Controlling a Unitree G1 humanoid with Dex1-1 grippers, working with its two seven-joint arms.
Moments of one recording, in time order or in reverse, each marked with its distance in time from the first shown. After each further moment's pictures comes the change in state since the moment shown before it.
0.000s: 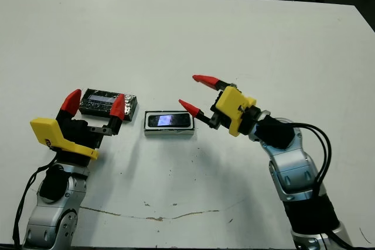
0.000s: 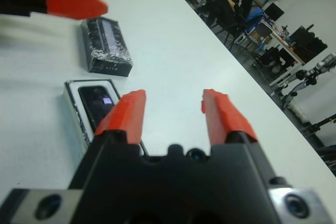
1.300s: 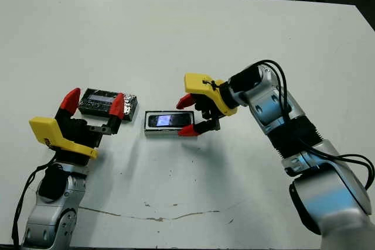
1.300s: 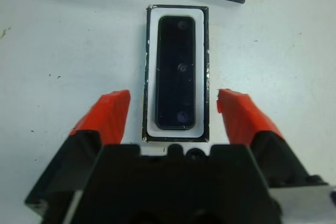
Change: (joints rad) left arm -0.004 0.007 0.002 0.001 0.001 -0.004 0.000; right arm -0.549 -0.075 0.290 0.461 0.025 0.351 0.681
